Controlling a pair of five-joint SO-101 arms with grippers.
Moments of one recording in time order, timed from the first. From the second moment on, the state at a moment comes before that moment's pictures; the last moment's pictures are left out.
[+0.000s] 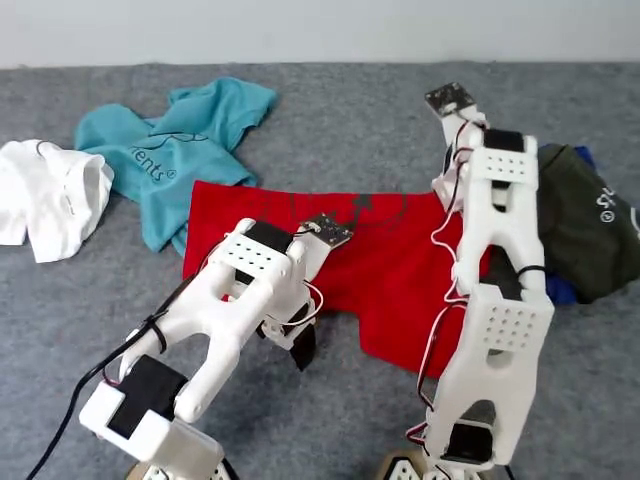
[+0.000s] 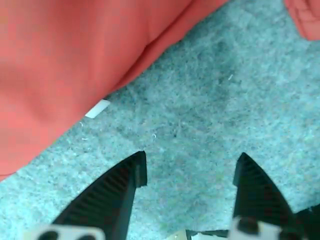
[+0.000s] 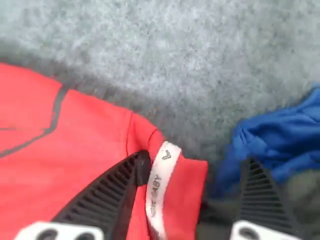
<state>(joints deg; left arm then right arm) 23.3 3.8 26.5 84.4 -5.5 5.5 40.4 -36.4 77.1 30.9</state>
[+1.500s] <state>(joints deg) 6.3 3.8 22.8 90.5 -5.5 -1.9 -42.5 68.7 69.3 39.1</state>
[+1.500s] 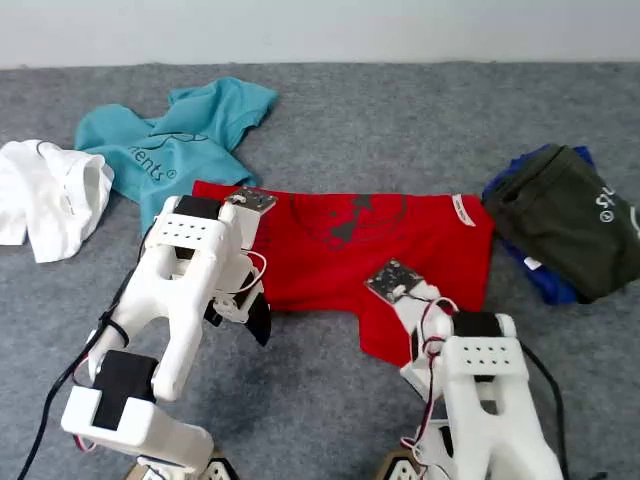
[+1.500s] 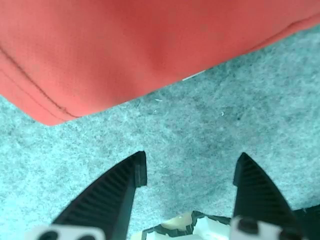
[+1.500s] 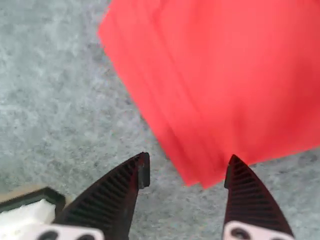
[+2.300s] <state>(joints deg) 6.3 3.8 22.8 90.5 -5.5 6.9 -42.9 75.6 55.4 44.4</state>
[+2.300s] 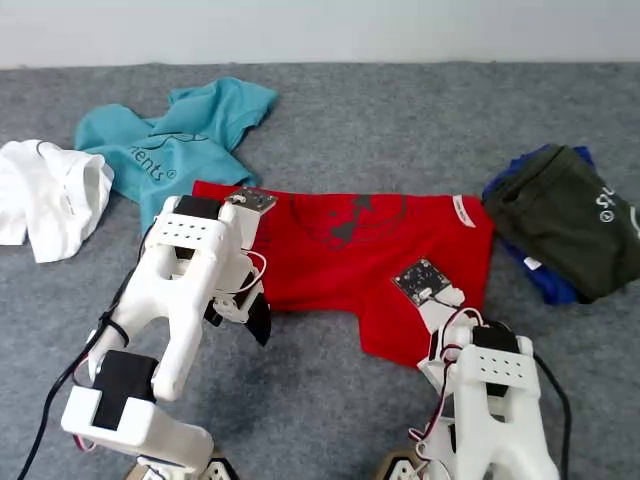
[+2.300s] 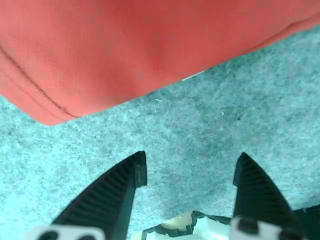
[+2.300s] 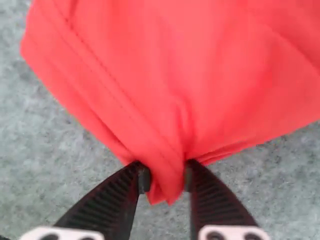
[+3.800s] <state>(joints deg) 6.3 3.8 22.8 90.5 -5.8 -0.4 -12.9 42.1 49.1 31.2</state>
